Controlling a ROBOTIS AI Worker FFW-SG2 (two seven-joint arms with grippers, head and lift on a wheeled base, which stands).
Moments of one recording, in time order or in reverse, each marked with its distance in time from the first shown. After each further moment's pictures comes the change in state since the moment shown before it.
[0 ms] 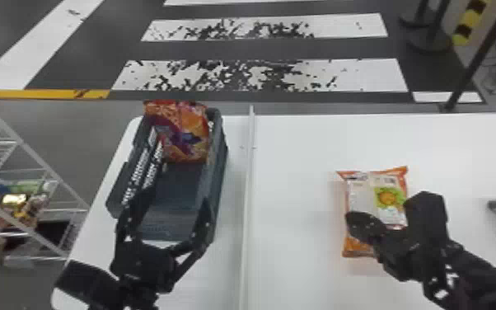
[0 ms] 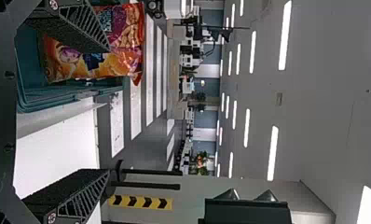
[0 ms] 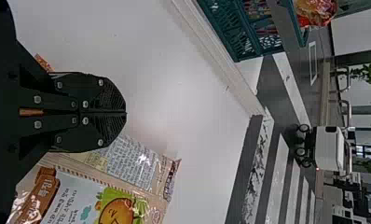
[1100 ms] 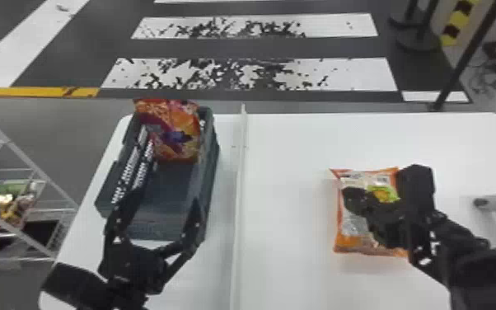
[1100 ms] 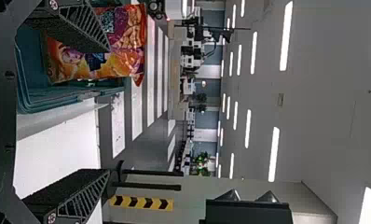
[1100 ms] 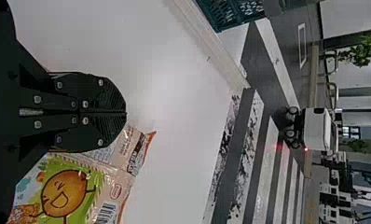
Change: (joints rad) left arm 0.005 -0.003 0.003 0.001 -0.002 0.000 0.000; right arm -0.127 0.044 -0.032 0.115 0.010 -0.004 -0.019
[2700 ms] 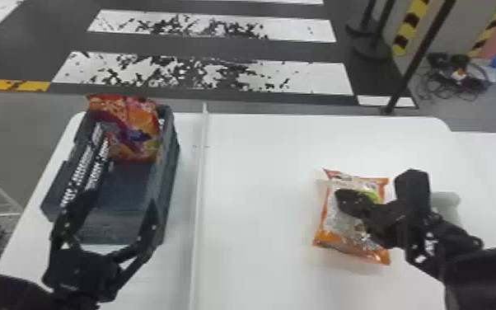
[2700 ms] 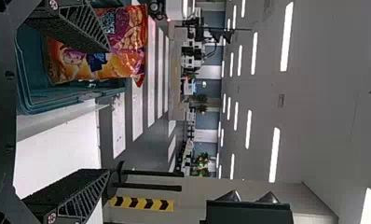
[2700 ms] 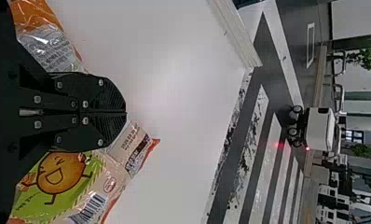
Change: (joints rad) left arm -0.002 -0.002 0.000 0.003 0.000 0.000 0.000; right arm 0.038 -0.089 -0.135 0.033 -0.003 -0.100 0.134
